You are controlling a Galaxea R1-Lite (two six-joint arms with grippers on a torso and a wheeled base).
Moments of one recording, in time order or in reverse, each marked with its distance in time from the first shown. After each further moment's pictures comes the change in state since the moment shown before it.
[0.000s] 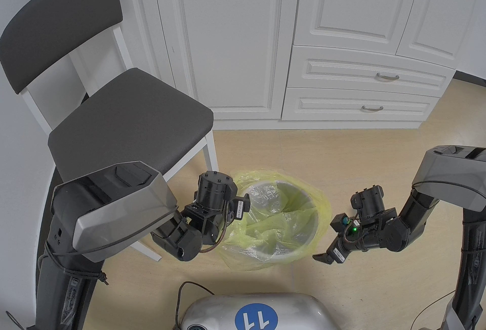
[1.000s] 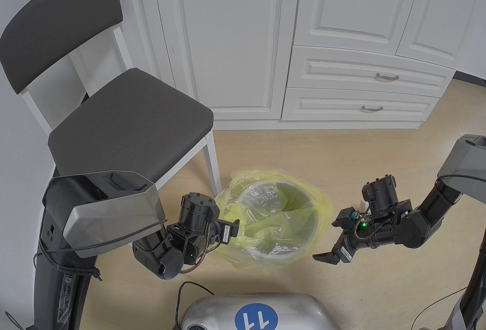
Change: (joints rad) left arm 0.025 -0.031 0.265 -0.130 -0.119 -0.010; right arm 0.027 -0.187 0.070 0.086 0.103 -0.039
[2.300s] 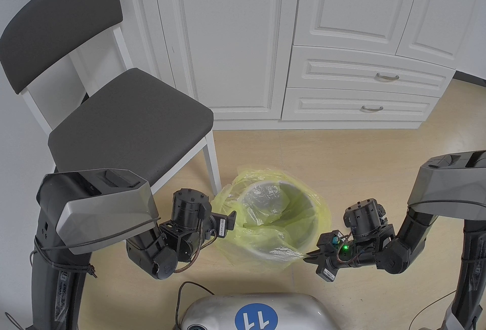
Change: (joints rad) left arm 0.020 -0.024 0.041 -0.097 -0.001 -0.005; right arm 0.102 0.149 0.089 -0.278 0.032 -0.052
